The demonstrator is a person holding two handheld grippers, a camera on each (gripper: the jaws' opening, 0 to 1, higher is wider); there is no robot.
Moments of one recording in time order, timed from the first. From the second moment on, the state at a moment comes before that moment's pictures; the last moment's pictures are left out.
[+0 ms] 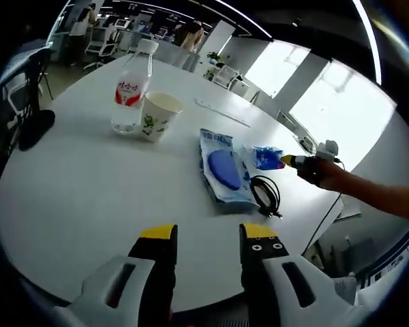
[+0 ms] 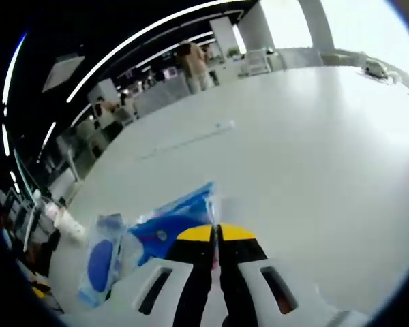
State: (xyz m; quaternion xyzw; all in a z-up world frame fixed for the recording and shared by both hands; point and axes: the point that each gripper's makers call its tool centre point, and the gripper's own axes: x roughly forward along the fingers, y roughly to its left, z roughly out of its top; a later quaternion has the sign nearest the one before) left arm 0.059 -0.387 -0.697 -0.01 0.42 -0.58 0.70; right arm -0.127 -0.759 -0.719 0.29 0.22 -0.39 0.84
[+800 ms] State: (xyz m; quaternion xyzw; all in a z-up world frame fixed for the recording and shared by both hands) left arm 0.054 -0.388 -0.701 -0.01 0.43 -0.58 0.69; right arm -0.132 -0.756 -0.725 0.30 0.23 -0.38 0.84
